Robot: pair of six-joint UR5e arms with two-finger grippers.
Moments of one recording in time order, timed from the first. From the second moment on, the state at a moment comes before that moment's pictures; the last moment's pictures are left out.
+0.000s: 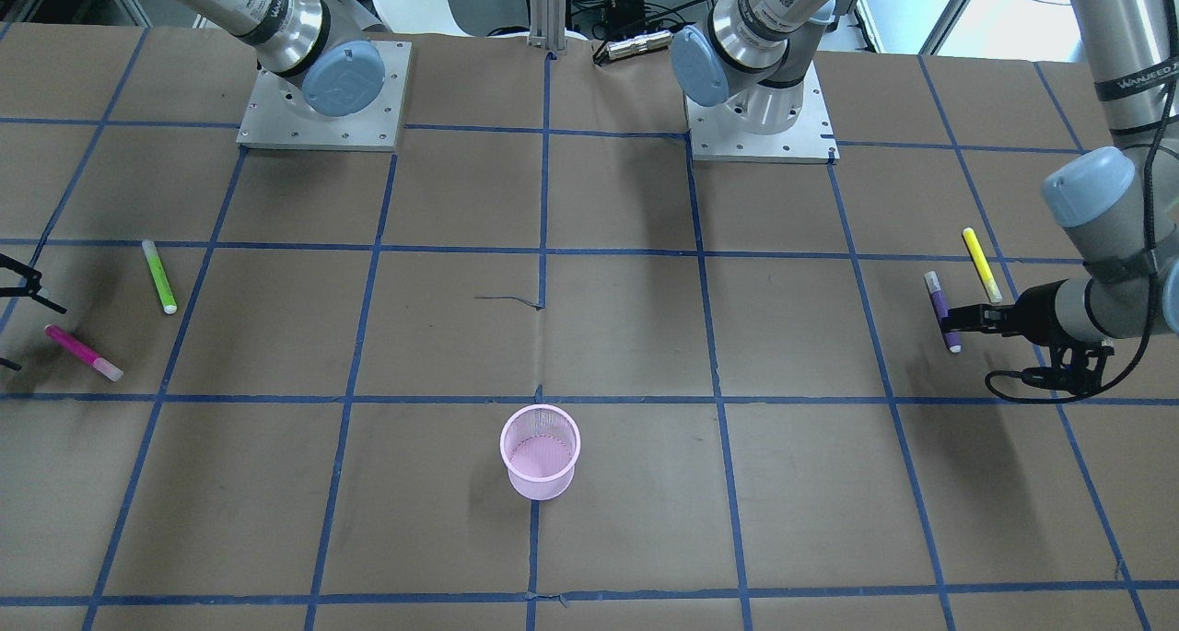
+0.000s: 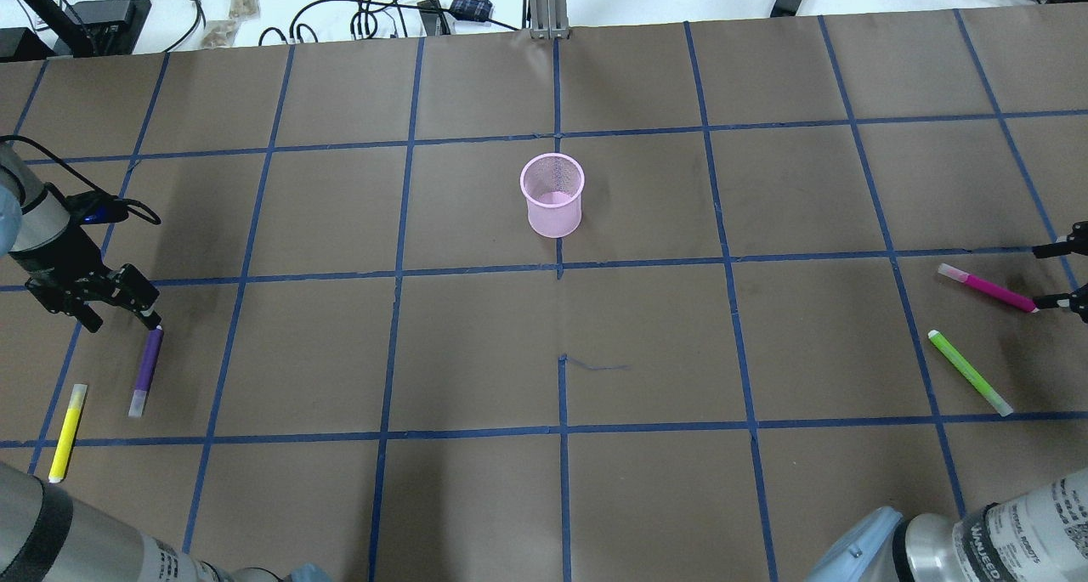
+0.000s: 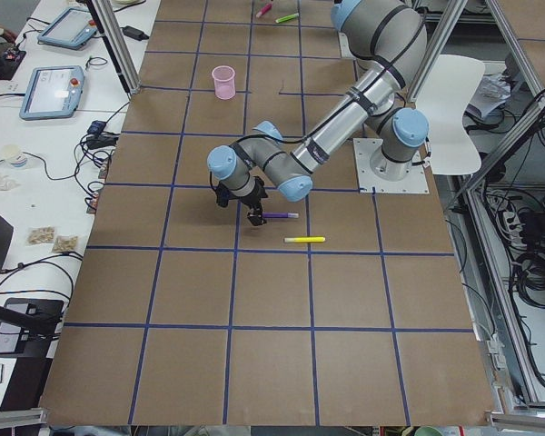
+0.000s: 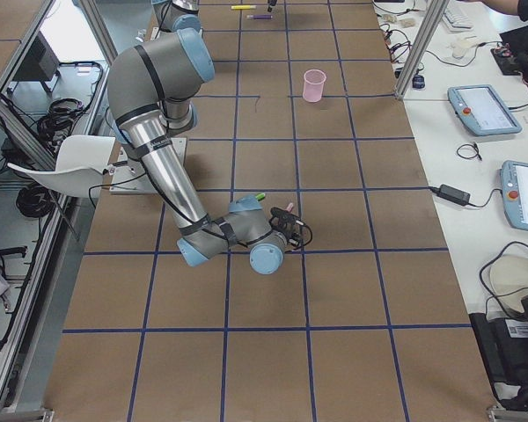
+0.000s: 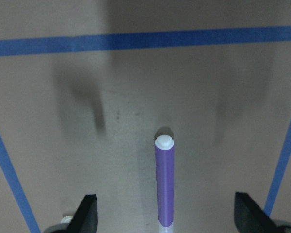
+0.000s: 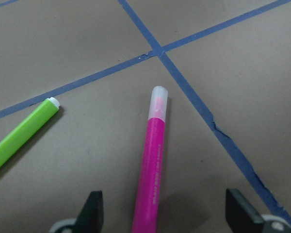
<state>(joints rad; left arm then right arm) -0.94 -2.02 -1.75 -1.28 1.72 0.64 0.56 -1.01 1.72 -1.73 -1.03 -2.29</state>
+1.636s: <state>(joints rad) -0.95 -2.05 -1.79 -1.23 1.73 0.58 0.55 -1.01 1.75 -1.76 -1.05 -2.37</state>
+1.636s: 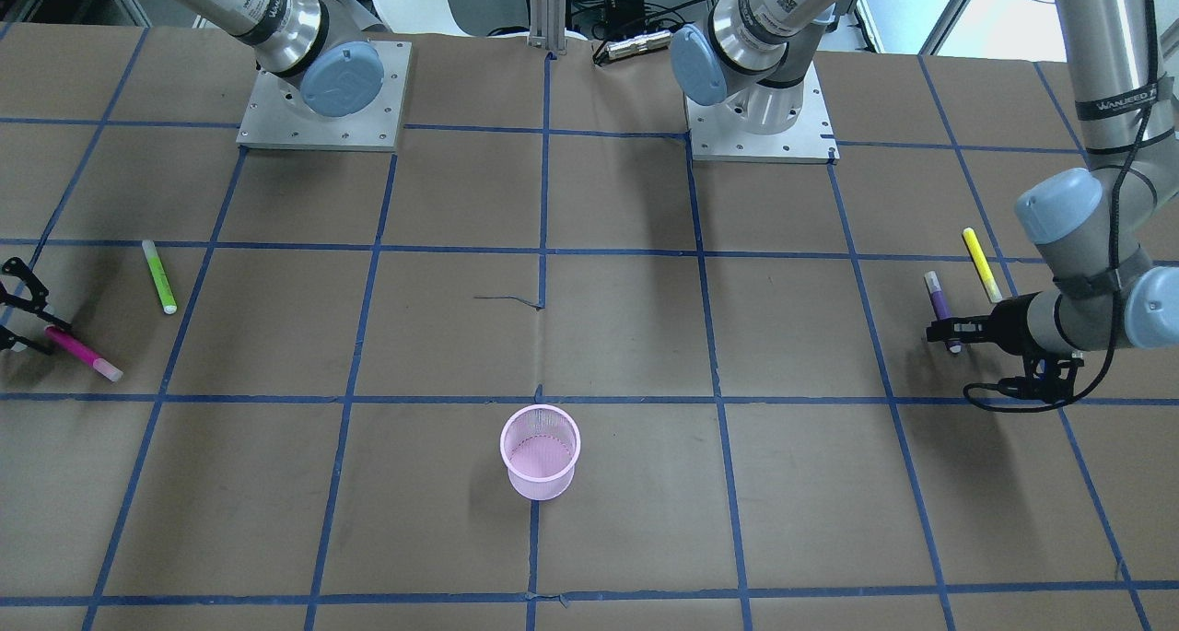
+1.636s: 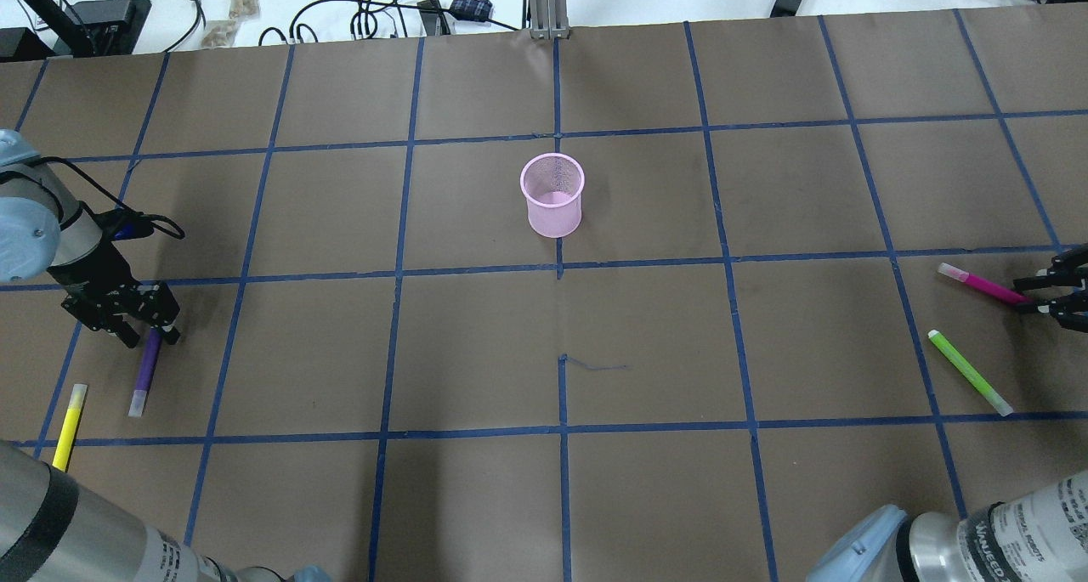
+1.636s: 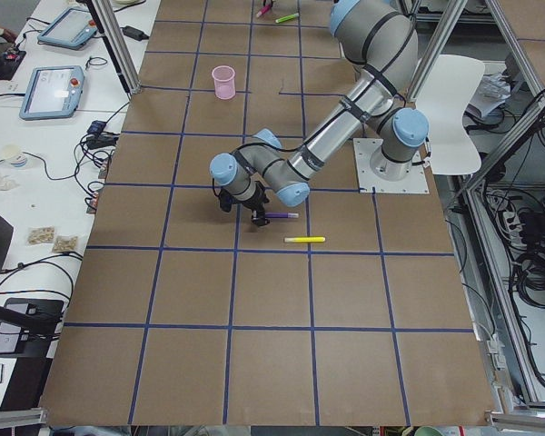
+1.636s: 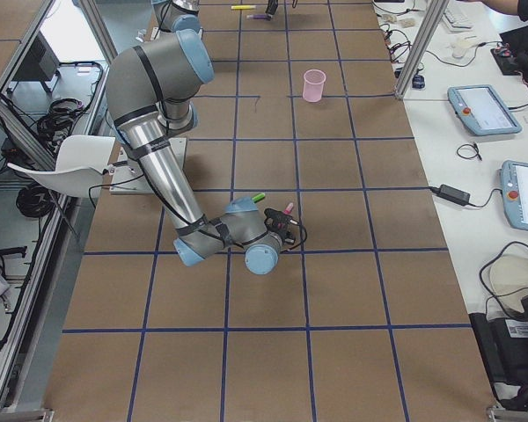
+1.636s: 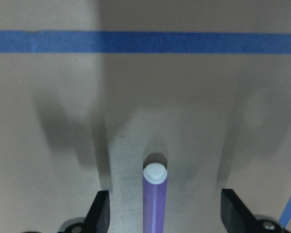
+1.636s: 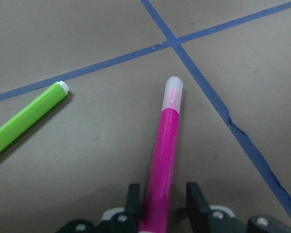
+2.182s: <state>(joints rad) -0.95 -2.05 -1.79 -1.22 1.73 0.58 0.55 -1.02 1.74 -1.77 -1.05 -2.39</state>
